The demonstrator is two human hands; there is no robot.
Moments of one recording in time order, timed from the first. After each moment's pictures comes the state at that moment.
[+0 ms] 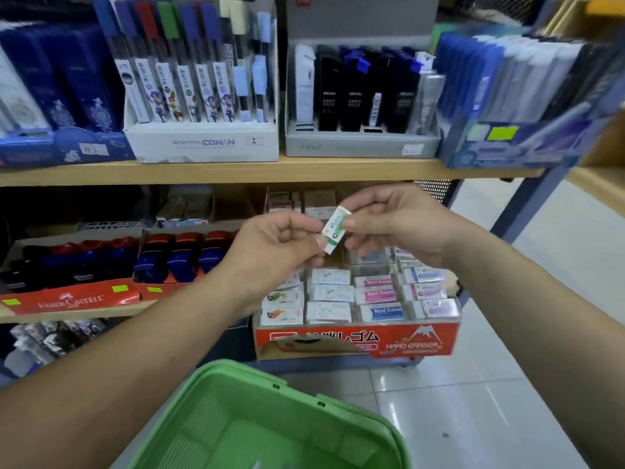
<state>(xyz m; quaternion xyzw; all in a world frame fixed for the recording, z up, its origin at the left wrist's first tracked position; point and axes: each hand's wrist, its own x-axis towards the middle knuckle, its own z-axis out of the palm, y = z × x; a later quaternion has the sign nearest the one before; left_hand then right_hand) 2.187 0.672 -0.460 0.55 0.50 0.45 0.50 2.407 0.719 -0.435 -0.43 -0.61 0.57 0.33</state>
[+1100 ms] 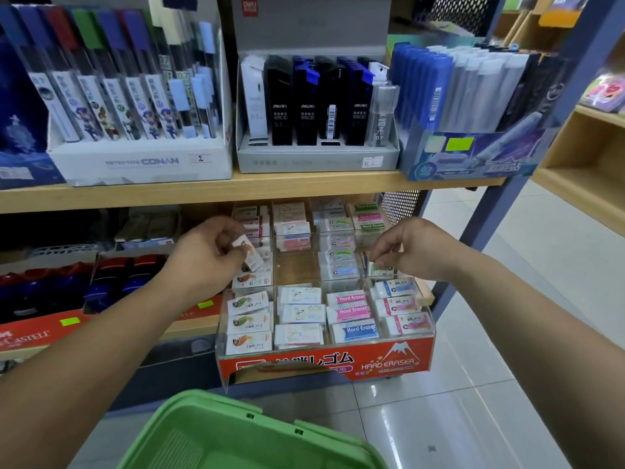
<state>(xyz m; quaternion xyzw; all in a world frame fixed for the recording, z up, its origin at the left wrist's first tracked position) 2.140 0.735 -0.499 0.67 0.62 0.35 0.23 2.489 0.757 -0.485 -0.59 -0.75 0.23 0.16</state>
